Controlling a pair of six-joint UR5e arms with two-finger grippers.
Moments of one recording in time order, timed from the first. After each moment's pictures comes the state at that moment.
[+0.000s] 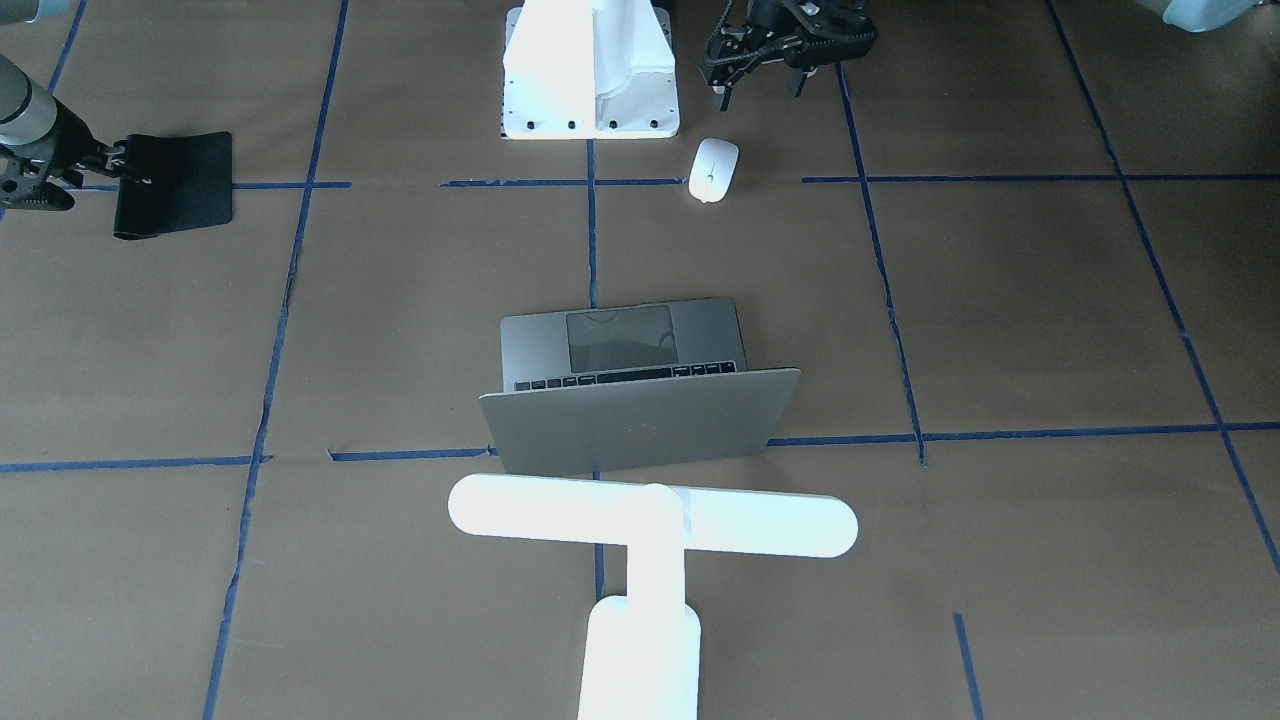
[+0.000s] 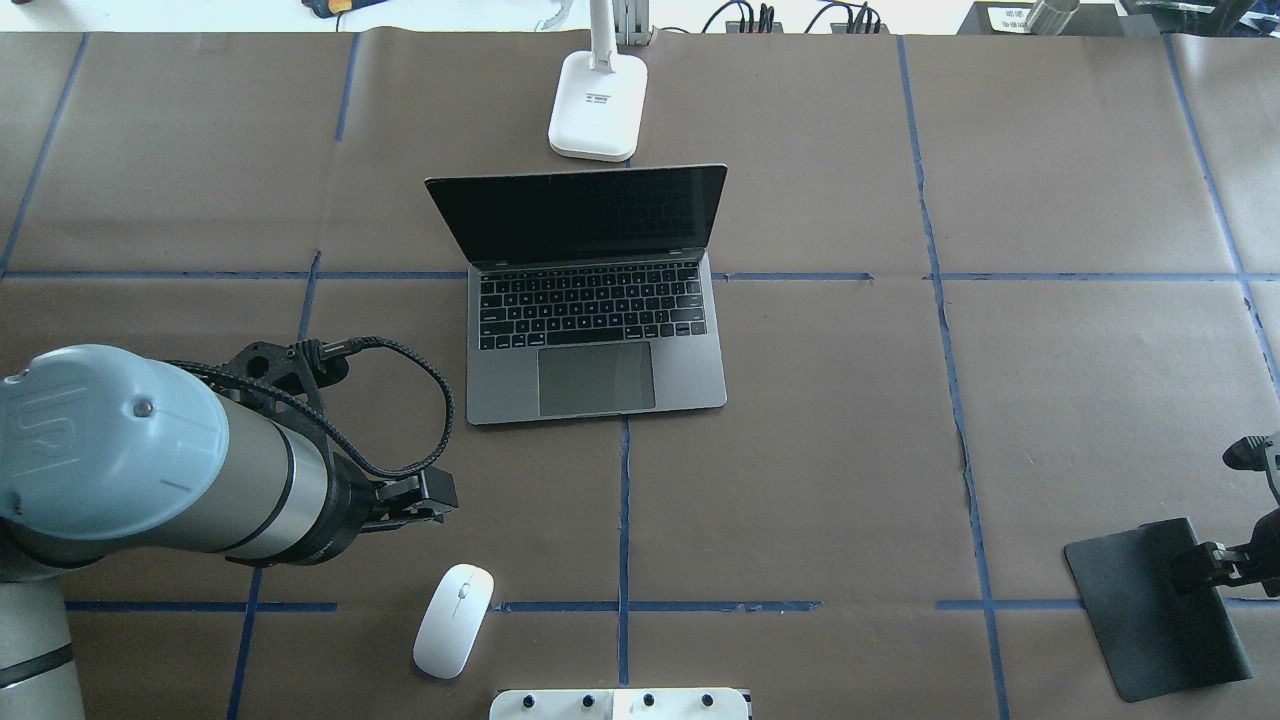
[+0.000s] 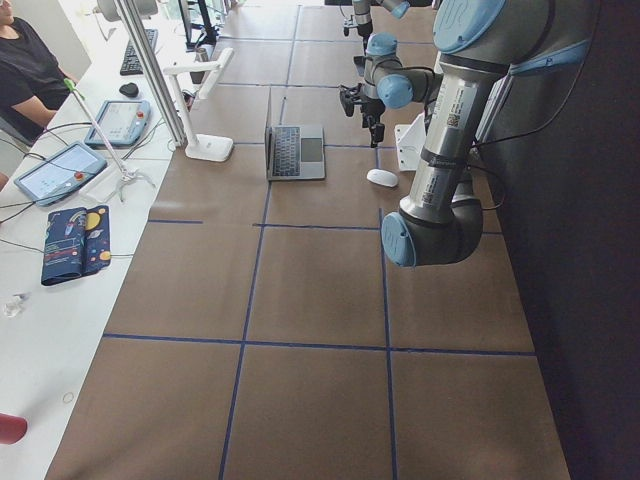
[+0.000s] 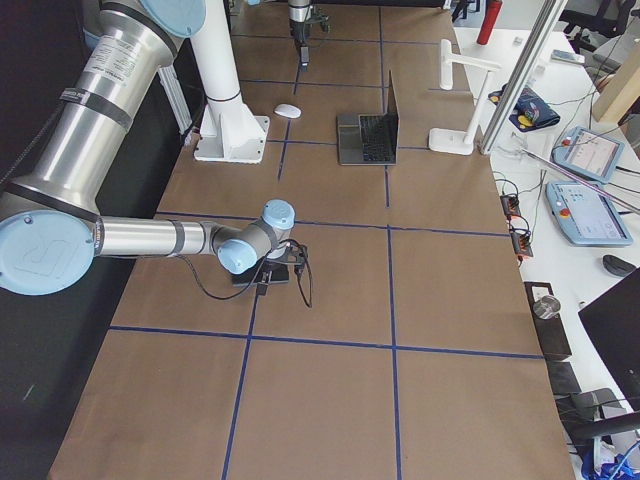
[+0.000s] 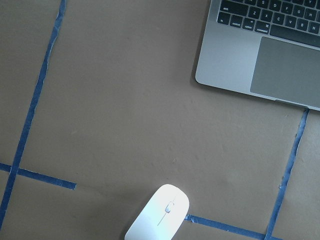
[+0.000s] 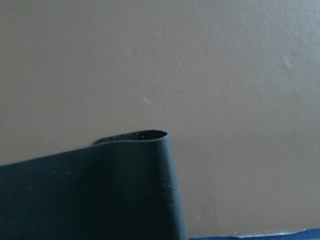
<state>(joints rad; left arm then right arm) -0.39 -1.95 -2.35 -1.23 -1.84 -1.60 0.65 -2.05 1.88 -0.96 2.17 1.00</state>
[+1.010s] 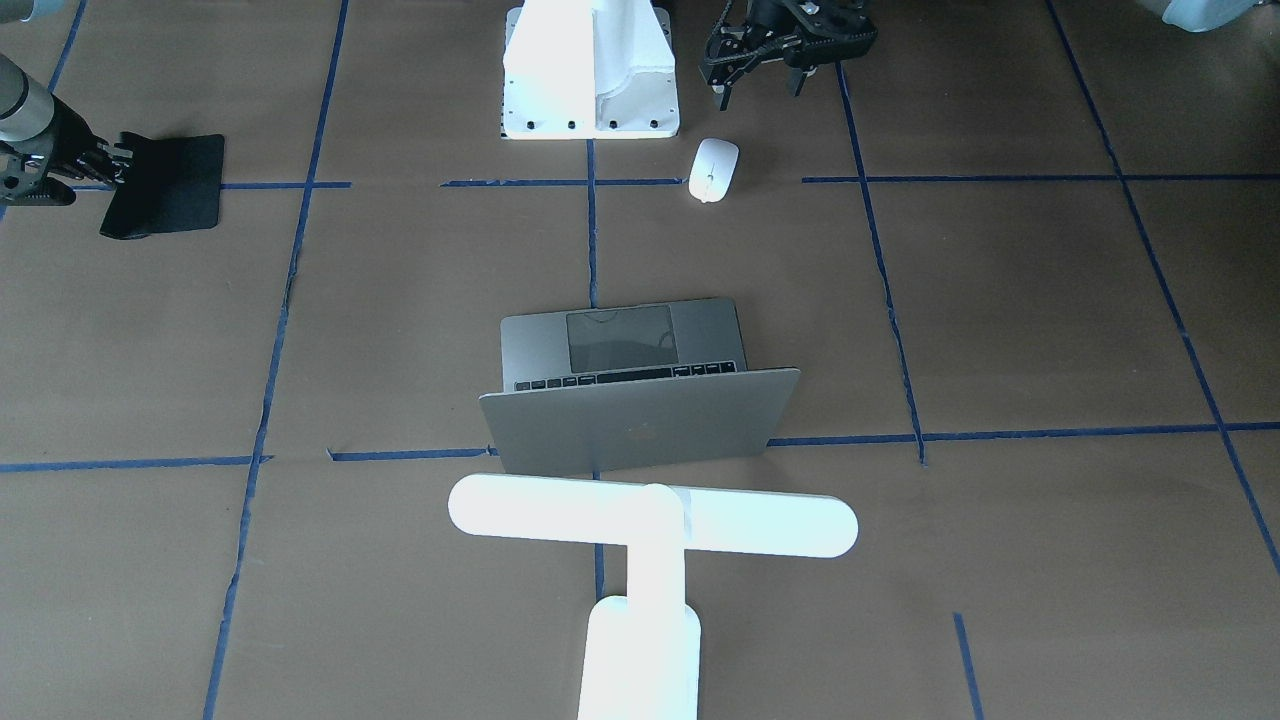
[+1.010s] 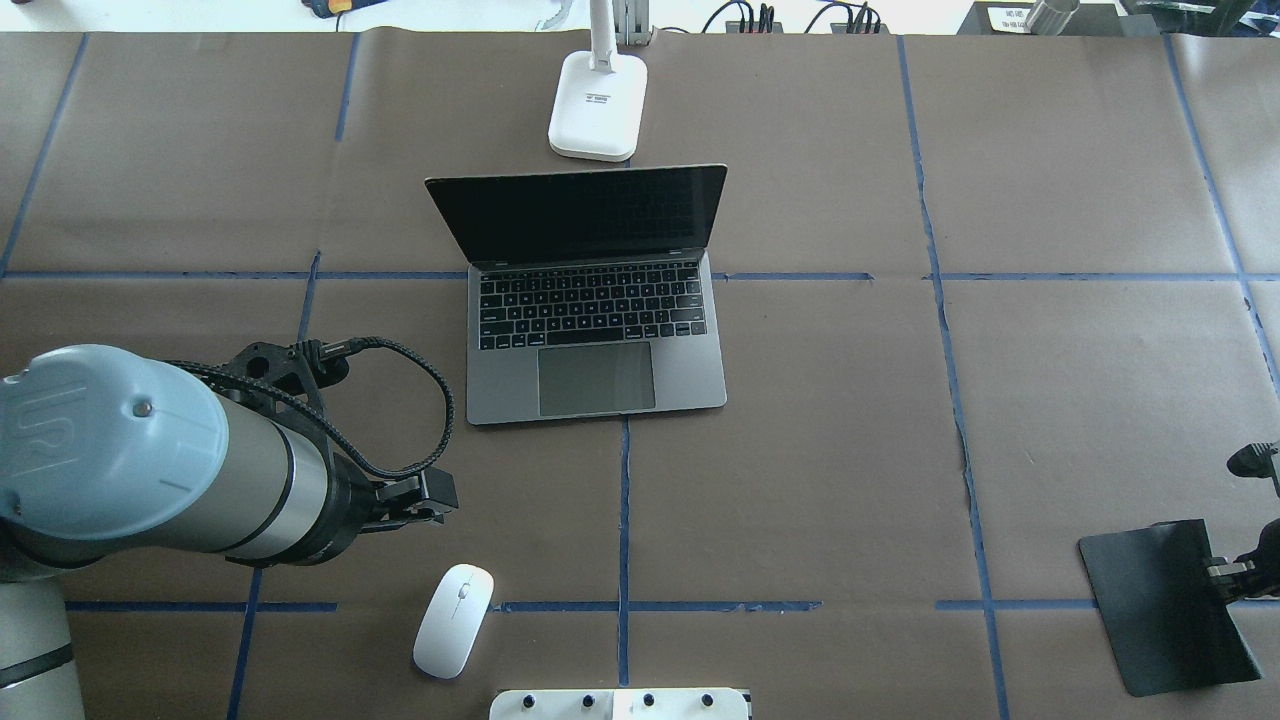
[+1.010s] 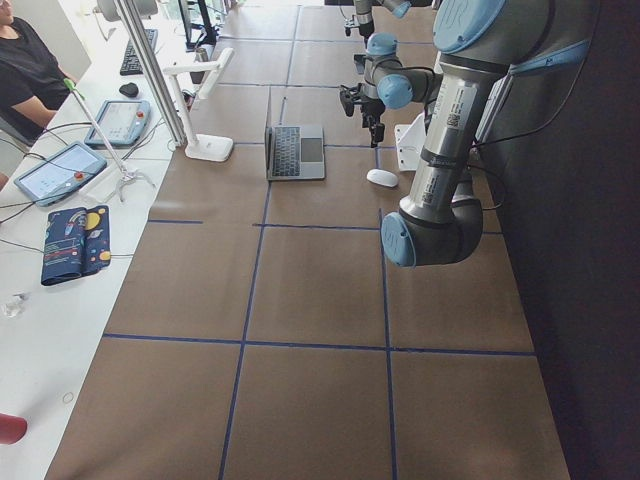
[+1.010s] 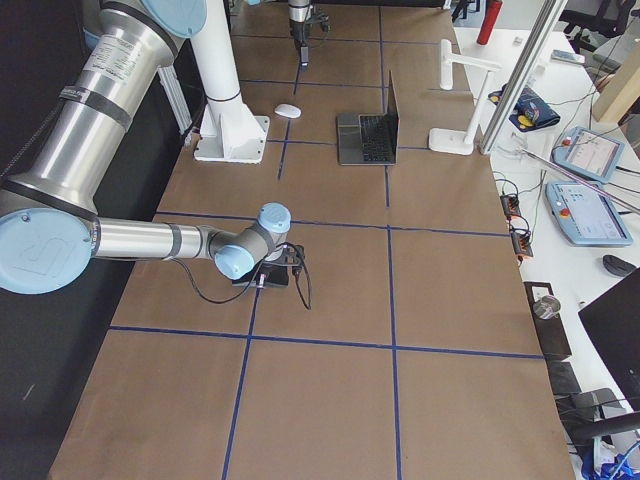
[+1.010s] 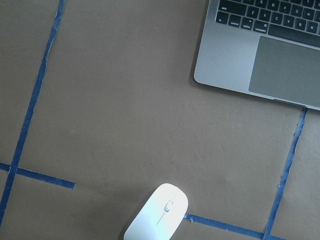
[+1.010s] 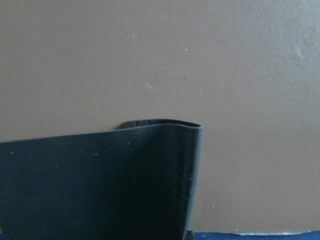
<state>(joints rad) -0.39 -1.95 -2.35 -1.24 -1.84 -1.60 0.65 -2.07 1.87 -0.88 2.17 0.99</state>
